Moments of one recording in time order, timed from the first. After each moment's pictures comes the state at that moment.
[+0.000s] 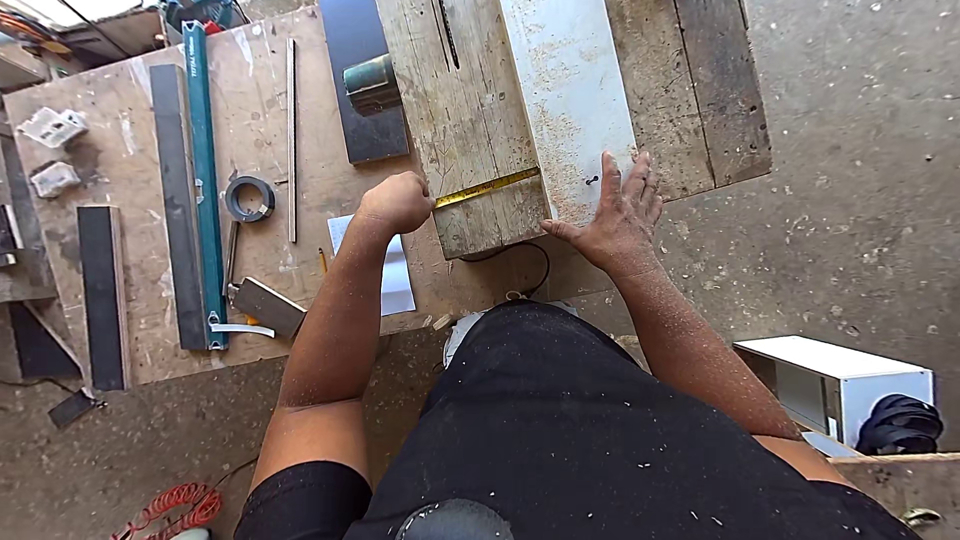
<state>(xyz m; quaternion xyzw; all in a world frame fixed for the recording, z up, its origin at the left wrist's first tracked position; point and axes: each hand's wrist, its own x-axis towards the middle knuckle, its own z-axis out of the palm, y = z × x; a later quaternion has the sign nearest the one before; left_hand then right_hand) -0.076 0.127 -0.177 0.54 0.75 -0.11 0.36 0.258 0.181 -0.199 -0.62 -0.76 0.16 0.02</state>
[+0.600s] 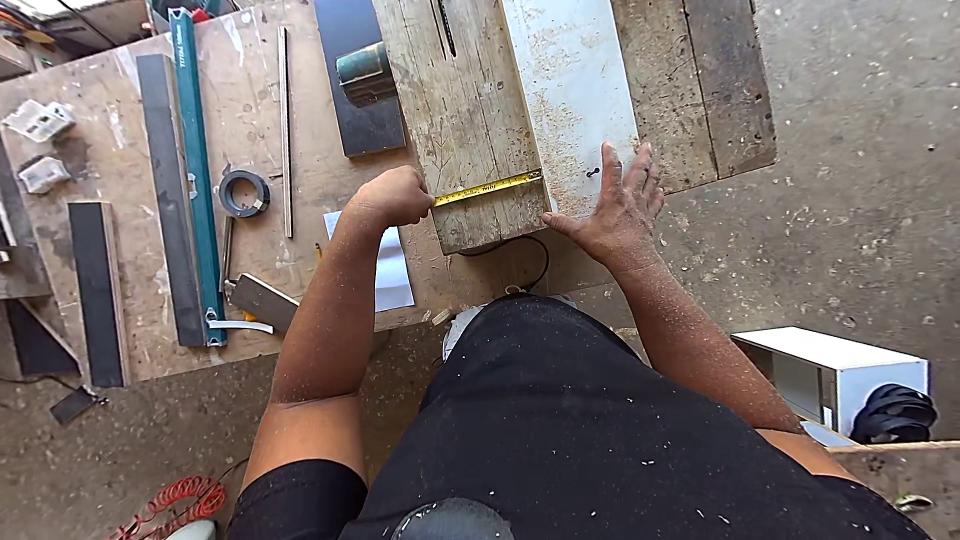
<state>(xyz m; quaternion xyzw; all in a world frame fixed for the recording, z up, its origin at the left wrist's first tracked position) -0.073 0.129 -0.169 0.53 0.73 -0.09 0.42 0.257 0.181 -0.200 -0.62 -0.76 0.17 0.03</state>
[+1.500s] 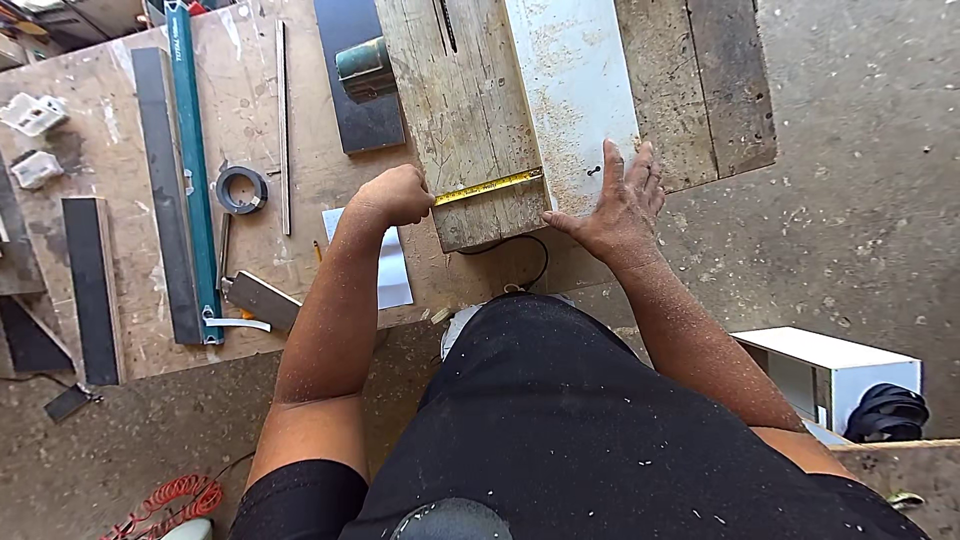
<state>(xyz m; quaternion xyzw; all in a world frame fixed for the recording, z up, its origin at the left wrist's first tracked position) -0.073 0.127 -0.172 0.53 0.73 -0.09 0.42 0.255 0.182 -0.195 -0.62 -0.76 0.17 0.03</state>
